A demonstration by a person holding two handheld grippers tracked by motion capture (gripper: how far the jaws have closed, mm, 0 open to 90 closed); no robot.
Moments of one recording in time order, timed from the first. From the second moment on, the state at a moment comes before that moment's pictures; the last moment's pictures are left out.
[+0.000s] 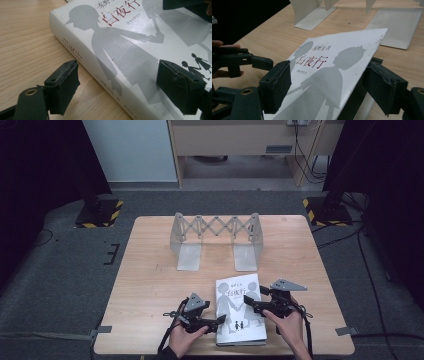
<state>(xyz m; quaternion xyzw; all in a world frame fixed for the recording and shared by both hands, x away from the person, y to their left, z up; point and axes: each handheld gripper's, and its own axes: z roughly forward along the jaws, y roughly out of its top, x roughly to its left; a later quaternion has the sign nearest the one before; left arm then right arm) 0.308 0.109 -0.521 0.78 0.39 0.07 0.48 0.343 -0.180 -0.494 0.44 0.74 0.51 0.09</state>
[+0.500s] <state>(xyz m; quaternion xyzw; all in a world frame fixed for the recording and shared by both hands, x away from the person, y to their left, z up) 0.308 0.110 -0.521 0.78 0.39 0.06 0.48 0.342 -0.181 -0.492 0.43 0.73 0.52 0.08</state>
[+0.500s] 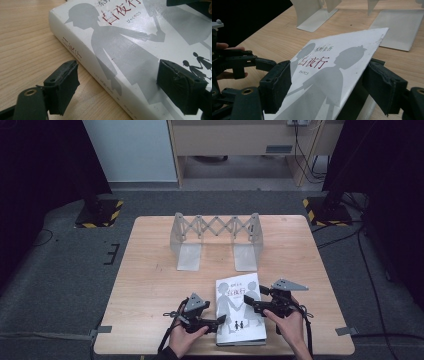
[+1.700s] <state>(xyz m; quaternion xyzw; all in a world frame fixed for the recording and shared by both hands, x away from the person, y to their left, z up) 0.309 0.110 -0.525 0.78 0.40 0.06 0.49 0.343 -0.158 -0.513 0.45 0.73 0.52 0.00</state>
